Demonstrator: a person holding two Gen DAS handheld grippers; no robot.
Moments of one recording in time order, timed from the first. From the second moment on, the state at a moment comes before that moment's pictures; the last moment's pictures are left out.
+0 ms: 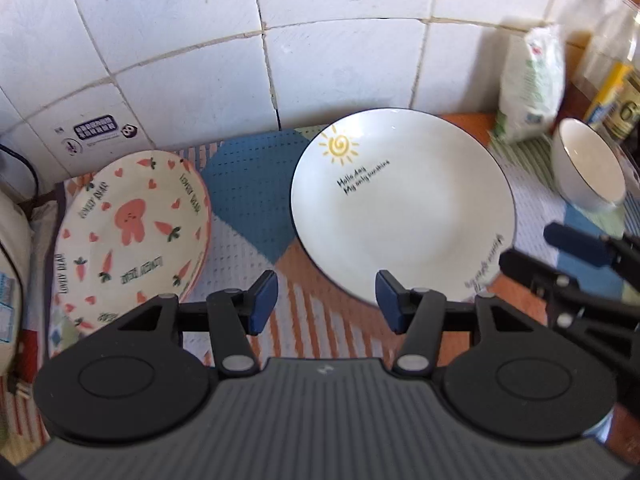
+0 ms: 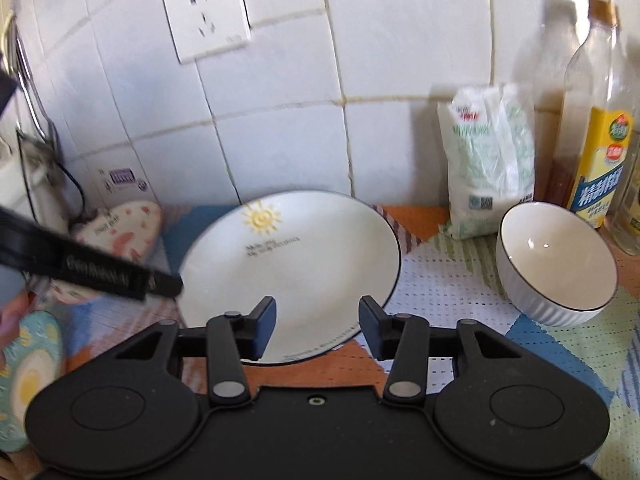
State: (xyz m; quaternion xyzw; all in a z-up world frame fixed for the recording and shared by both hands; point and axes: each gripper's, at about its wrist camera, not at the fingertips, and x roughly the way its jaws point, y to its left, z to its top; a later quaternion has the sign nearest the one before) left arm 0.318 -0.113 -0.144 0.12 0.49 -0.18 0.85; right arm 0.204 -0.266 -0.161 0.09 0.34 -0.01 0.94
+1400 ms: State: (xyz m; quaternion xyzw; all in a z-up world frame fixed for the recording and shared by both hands) left arm 0.159 0.029 -0.074 0.17 0.50 -0.22 0.82; right arm 0.063 -0.160 -0.053 0.04 0.38 0.12 0.92
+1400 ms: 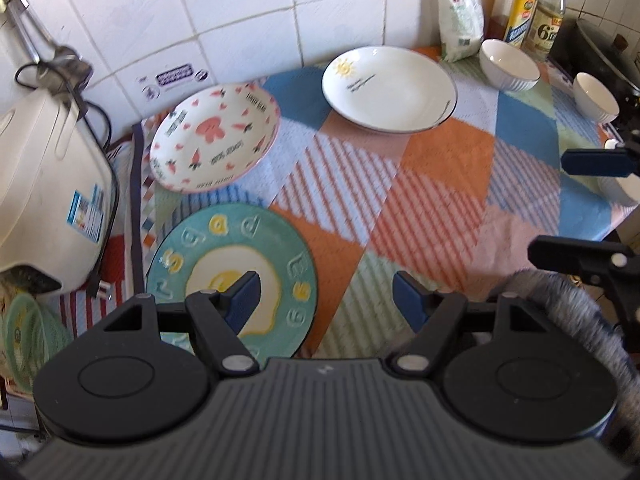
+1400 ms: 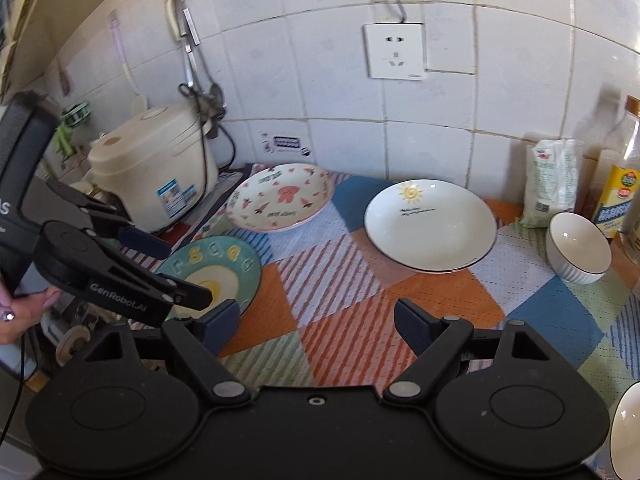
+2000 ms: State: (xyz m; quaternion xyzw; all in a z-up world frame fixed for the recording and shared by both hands) left arm 0.133 0.090 -0.117 0.16 0.51 -0.17 0.83; right arm 0.073 -0.089 -0.078 -0.04 0.38 0.22 0.90
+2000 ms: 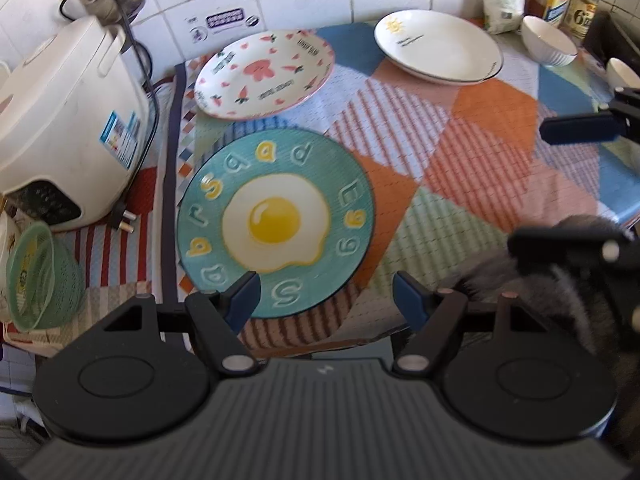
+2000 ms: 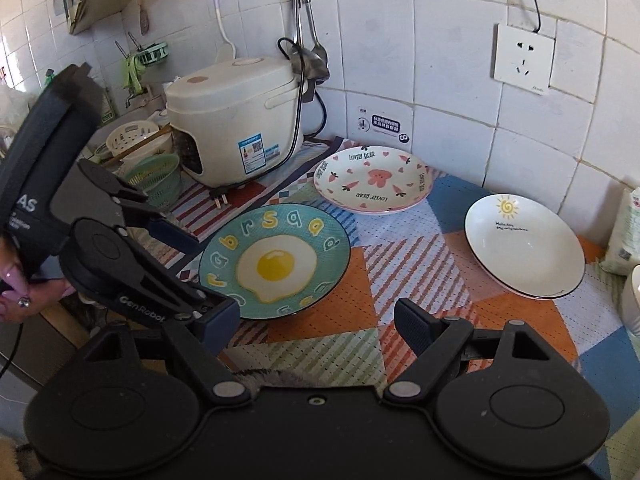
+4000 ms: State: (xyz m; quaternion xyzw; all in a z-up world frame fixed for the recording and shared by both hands) left arm 0.217 0.199 -0.216 -0.03 0.55 -0.10 0.83; right arm 0.227 -0.063 -0.211 0.13 0.55 0.23 0.79
